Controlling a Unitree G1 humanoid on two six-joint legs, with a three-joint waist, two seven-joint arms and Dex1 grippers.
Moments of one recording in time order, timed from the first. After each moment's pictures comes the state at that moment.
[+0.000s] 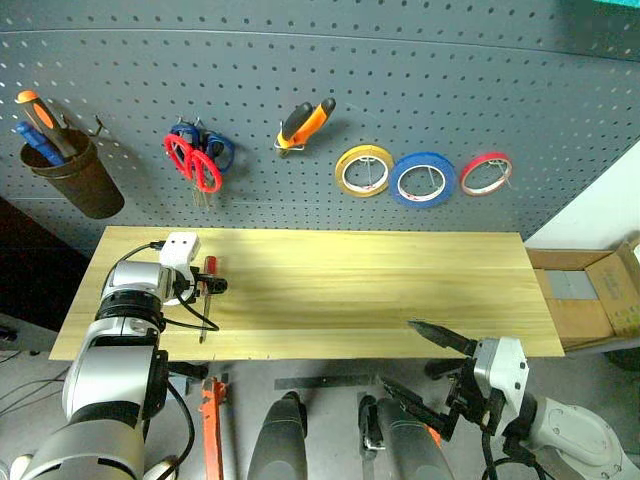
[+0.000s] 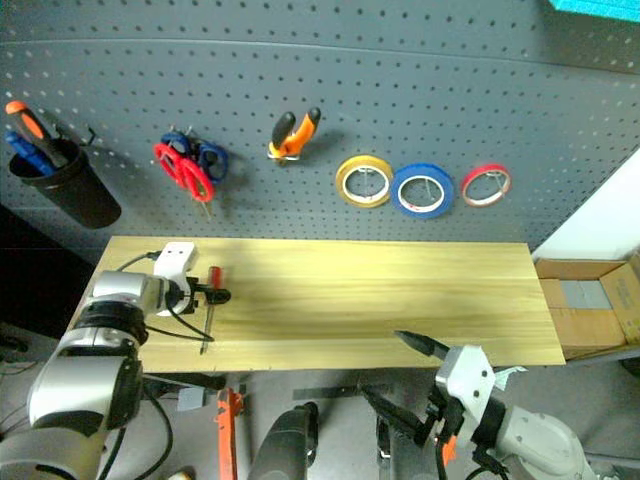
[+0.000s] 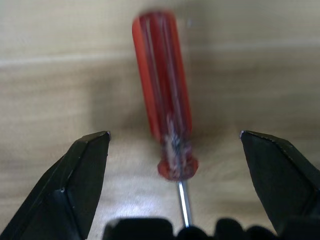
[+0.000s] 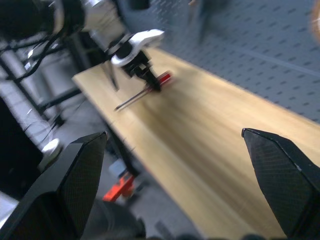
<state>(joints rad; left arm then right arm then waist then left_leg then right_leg) -0.86 0.62 0.01 1.02 -0.03 0.76 -0.56 0.44 -0.59 0.08 -0.85 0.40 0.27 0.64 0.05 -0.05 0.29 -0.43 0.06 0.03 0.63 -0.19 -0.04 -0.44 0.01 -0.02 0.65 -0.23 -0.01</state>
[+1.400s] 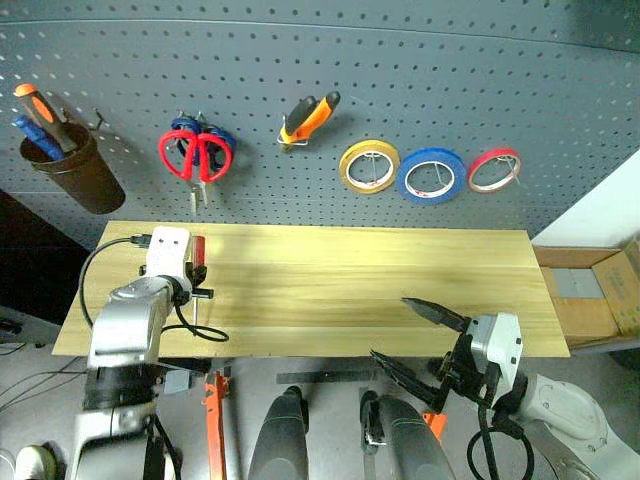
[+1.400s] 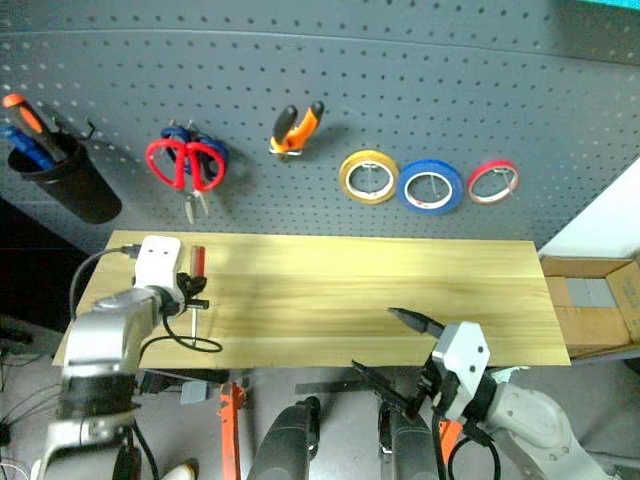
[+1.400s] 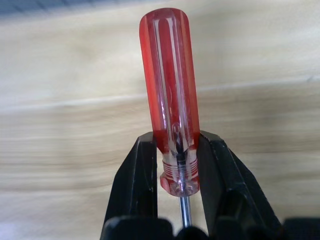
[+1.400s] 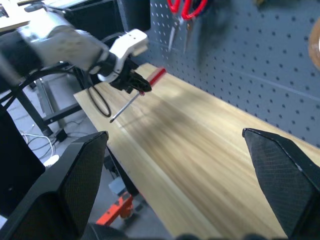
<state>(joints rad) -0.33 0.48 0.25 -0.19 -0.06 0.95 -0.24 0.26 -0.53 0.10 -0.82 0.46 0.32 0.60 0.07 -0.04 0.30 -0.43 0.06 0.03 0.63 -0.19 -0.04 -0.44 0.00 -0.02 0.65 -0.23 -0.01</state>
